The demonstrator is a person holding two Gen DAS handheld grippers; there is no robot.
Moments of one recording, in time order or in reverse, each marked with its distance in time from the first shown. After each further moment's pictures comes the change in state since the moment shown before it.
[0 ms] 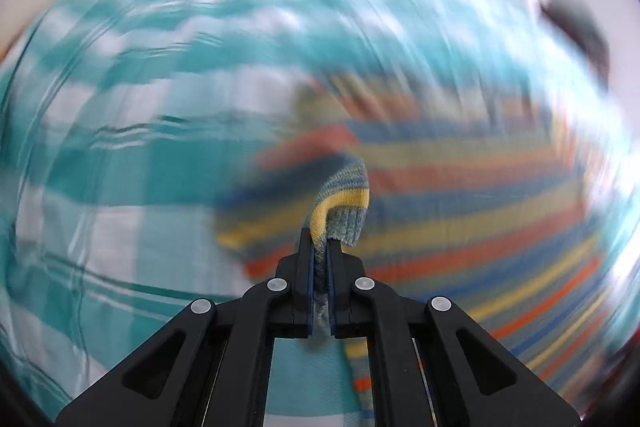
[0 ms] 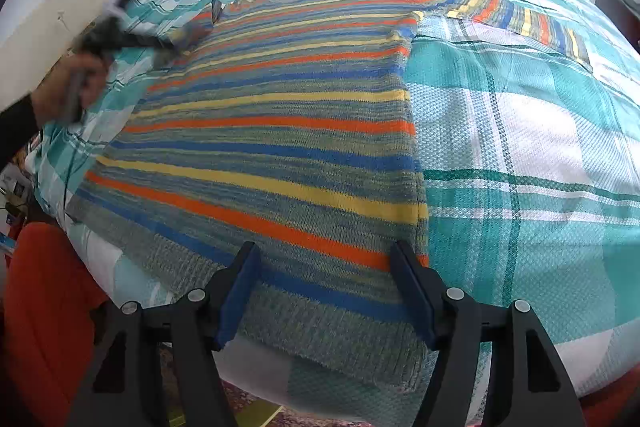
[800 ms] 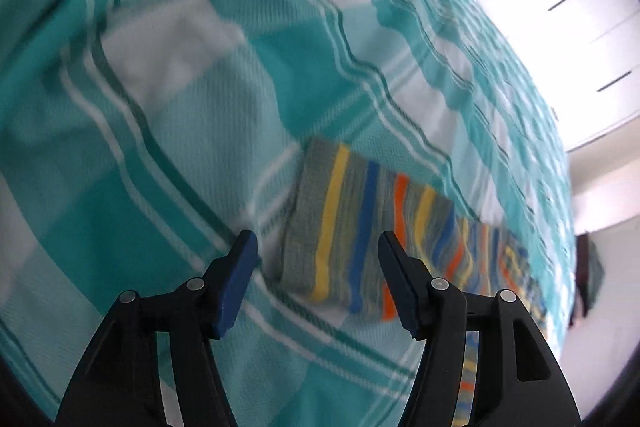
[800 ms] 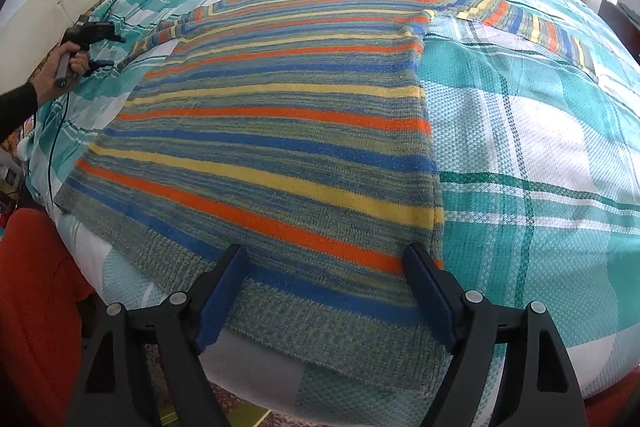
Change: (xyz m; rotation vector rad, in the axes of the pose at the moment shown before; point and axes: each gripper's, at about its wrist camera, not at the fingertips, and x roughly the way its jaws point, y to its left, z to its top) left arm 0.044 0.219 -0.036 -0.739 0.027 -0.053; right arm 0.011 0.012 0.001 -0.037 0.012 -0.032
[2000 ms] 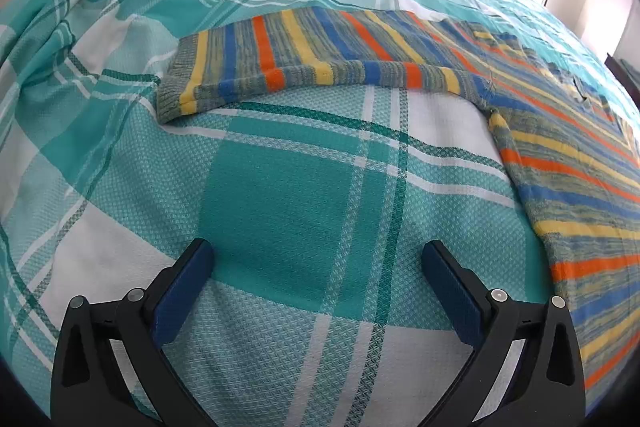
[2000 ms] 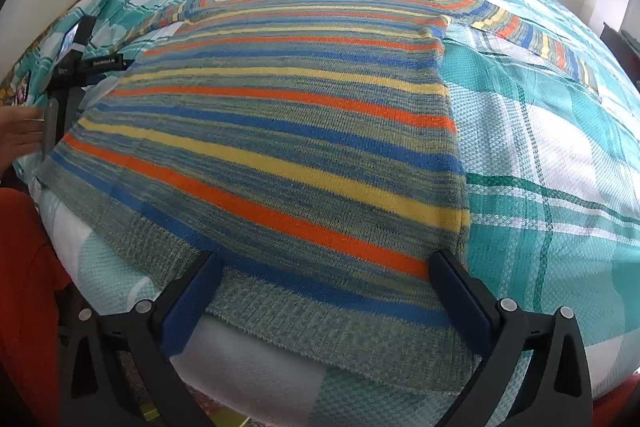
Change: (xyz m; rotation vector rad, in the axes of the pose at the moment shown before) left arm 0.020 -0.087 -0.162 0.578 -0.138 0.219; right arm 0.015 0.020 -0.010 -0.070 -0.021 -0.069
